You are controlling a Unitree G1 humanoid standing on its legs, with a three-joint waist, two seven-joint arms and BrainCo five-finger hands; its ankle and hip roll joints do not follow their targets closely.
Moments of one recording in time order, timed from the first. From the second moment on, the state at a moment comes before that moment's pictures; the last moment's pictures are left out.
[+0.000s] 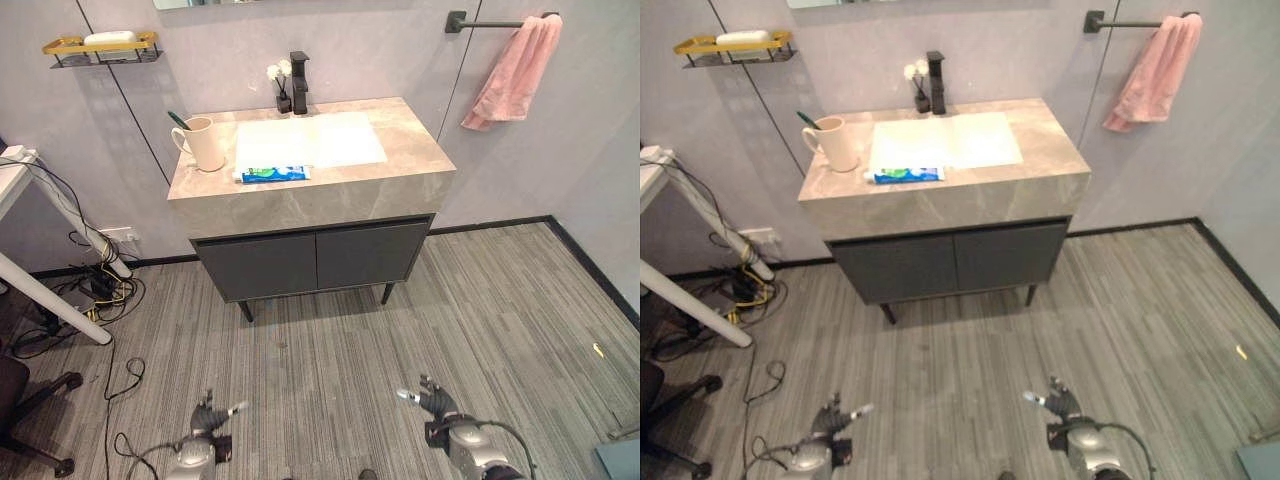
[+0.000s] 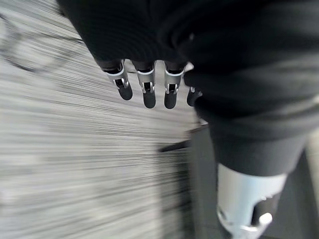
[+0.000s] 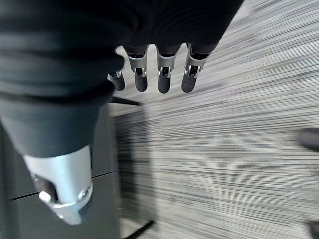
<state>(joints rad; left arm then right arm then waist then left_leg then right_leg) -0.05 0.23 -0.14 0.95 -0.31 -0.22 0.25 -0.15 -0.27 0.32 1.01 0.42 -0.17 -0.07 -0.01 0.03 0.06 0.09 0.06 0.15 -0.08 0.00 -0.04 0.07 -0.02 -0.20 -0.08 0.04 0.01</state>
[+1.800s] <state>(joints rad) -0.04 0.30 -0.29 0.78 -0.17 -0.25 0.27 -0.05 -0.24 0.24 0.87 0.42 -0.21 -0.18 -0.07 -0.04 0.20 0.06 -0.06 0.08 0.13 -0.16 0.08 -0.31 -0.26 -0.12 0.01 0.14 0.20</state>
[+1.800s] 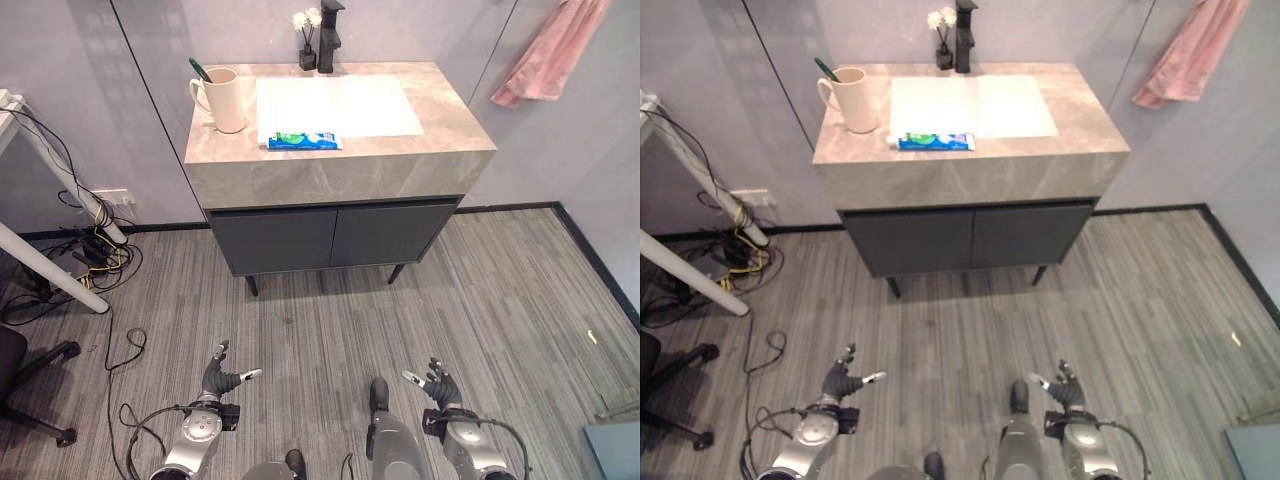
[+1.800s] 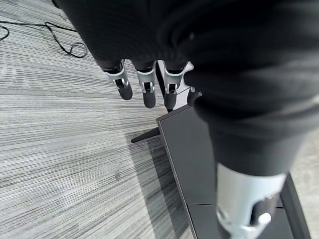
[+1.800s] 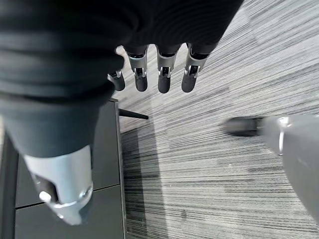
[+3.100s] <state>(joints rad) -0.01 0.42 -0.32 0.66 -0.02 -0.25 0.24 -0.06 -0.33 0.28 0.80 0.30 -0.22 -0.16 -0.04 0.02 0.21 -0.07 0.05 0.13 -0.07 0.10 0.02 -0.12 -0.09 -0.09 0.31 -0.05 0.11</state>
